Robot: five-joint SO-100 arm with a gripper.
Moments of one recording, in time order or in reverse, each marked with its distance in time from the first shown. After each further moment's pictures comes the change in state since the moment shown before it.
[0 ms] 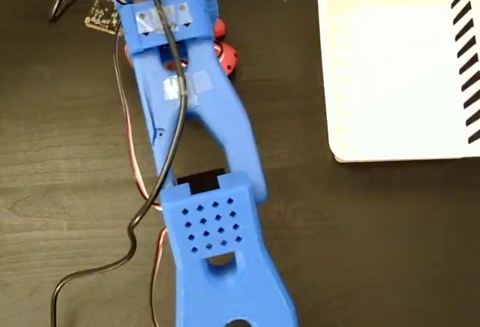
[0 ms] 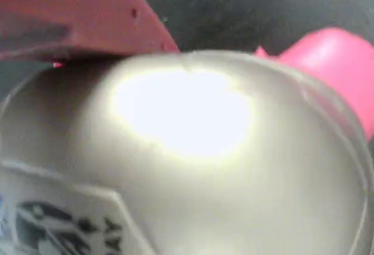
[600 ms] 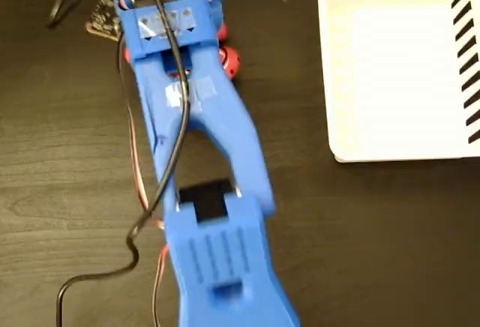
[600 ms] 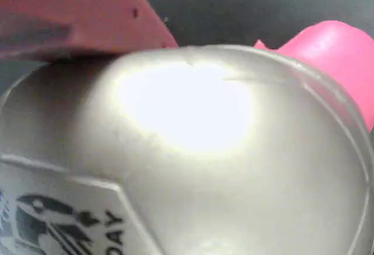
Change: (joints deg) arm 0.4 16.3 18.0 -6.3 -0.9
